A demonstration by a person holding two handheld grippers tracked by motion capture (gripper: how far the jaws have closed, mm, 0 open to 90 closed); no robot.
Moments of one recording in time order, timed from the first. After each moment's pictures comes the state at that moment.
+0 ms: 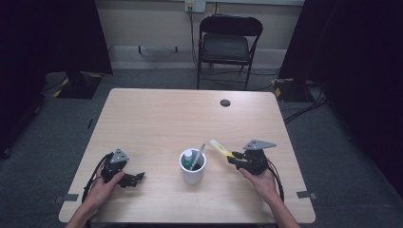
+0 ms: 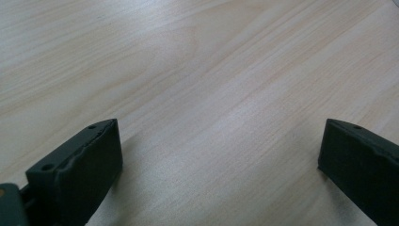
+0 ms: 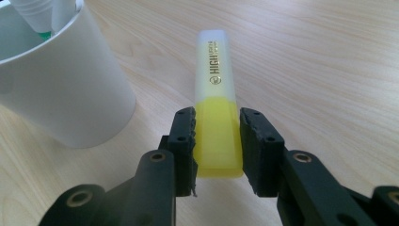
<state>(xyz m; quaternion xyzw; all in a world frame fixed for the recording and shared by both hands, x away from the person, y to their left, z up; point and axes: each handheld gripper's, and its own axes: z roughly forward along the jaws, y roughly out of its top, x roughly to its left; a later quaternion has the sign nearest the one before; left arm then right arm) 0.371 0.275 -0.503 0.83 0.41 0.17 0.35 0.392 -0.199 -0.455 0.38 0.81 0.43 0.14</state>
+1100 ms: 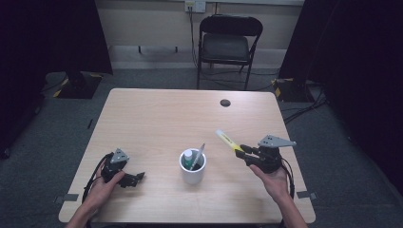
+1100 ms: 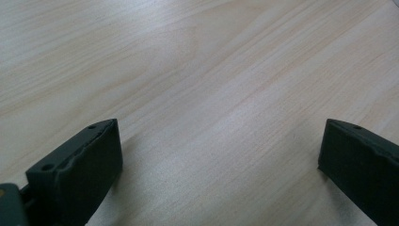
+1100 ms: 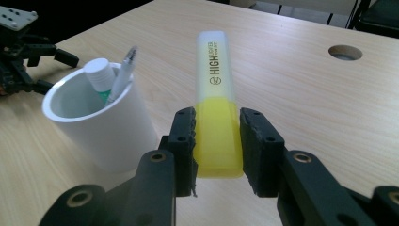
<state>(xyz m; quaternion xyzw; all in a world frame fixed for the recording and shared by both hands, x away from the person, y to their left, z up) 0.371 0.275 -0.503 0.83 0.41 0.17 0.35 0.371 -0.218 -0.405 0.37 0.78 0.49 0.16</state>
